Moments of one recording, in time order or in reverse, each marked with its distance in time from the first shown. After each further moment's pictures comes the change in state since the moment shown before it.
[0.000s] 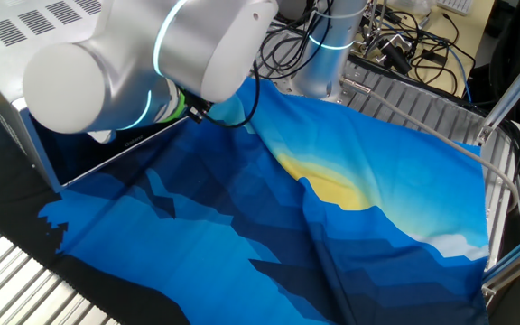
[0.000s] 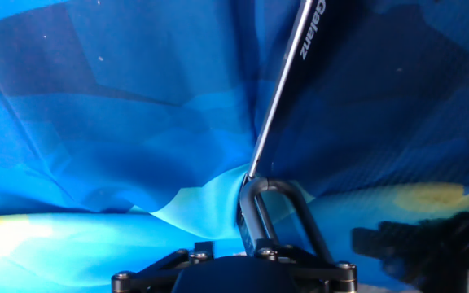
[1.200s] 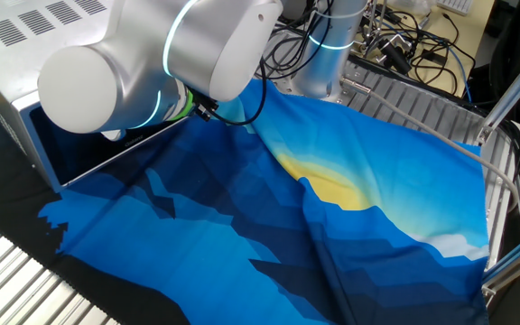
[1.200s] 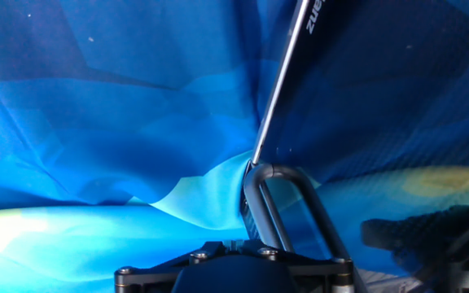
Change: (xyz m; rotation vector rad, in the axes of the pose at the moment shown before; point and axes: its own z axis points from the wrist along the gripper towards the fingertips) arm 0.007 0.005 0.012 0.005 0.043 0.019
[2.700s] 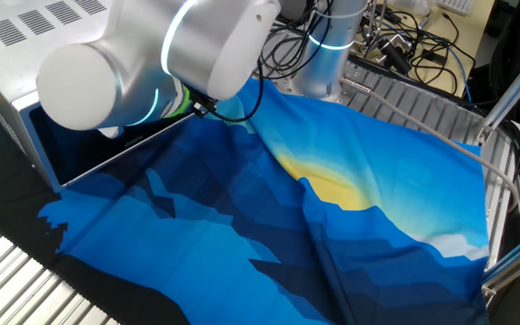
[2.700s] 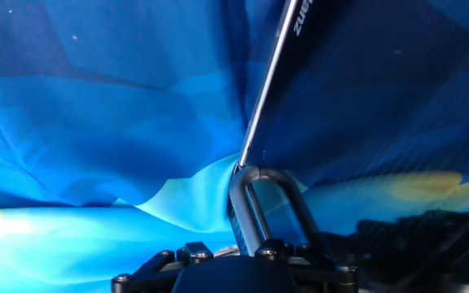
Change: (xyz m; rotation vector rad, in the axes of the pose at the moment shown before) arm -0.003 -0.006 0.001 0.008 -0.008 -0.004
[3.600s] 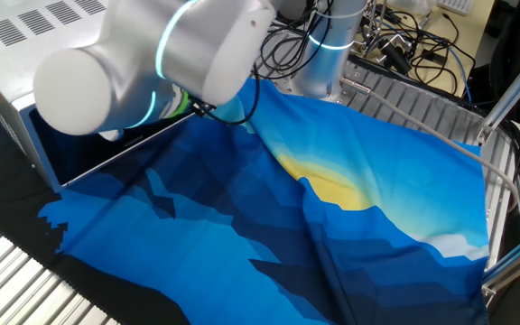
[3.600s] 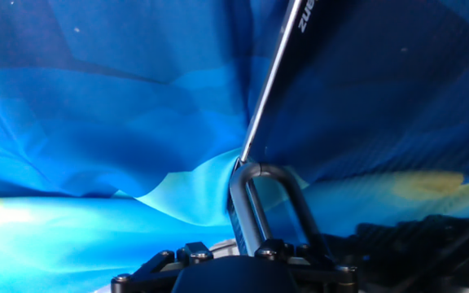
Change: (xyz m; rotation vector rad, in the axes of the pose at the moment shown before) arm 0.004 -0.006 0.004 0.028 0.019 -0.037
